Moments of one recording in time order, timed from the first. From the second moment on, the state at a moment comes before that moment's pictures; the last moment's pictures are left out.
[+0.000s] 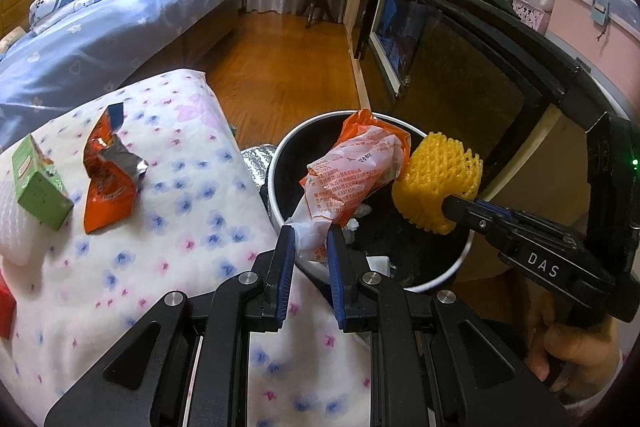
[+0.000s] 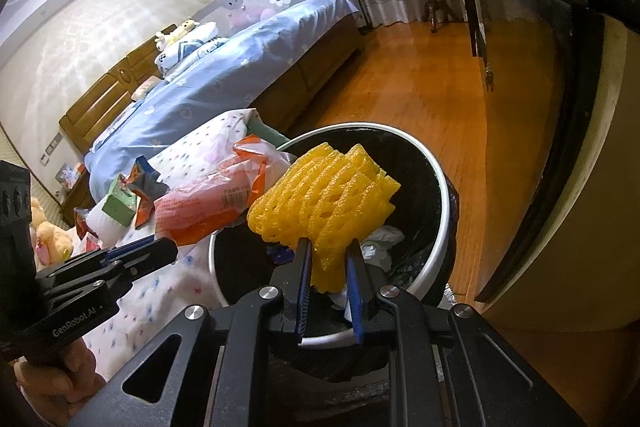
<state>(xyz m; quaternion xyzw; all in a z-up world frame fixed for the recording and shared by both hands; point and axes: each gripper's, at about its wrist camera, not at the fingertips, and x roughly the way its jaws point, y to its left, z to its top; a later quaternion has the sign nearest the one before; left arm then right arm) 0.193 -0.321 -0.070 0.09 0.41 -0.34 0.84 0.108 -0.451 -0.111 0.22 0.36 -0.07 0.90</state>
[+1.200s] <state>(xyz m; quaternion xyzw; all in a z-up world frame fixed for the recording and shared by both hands) 0.180 -0.224 -0.074 0.01 0.42 -0.27 0.86 0.107 -0.414 -0.093 0.22 0.35 -0.04 0.91</state>
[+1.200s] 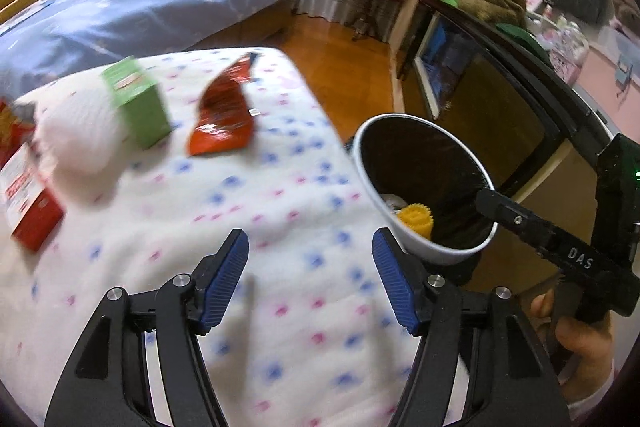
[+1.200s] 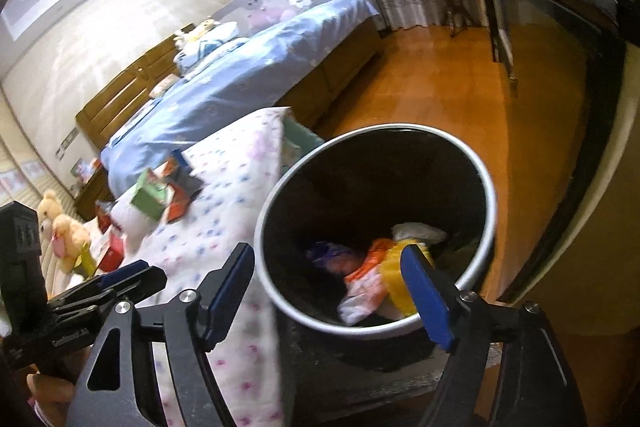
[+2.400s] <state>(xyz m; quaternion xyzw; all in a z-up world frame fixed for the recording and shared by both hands) 0.167 0.016 -0.088 -0.08 0.41 -0.07 0.91 0.157 -0.205 -0.096 0.12 0.40 0.16 0.89</state>
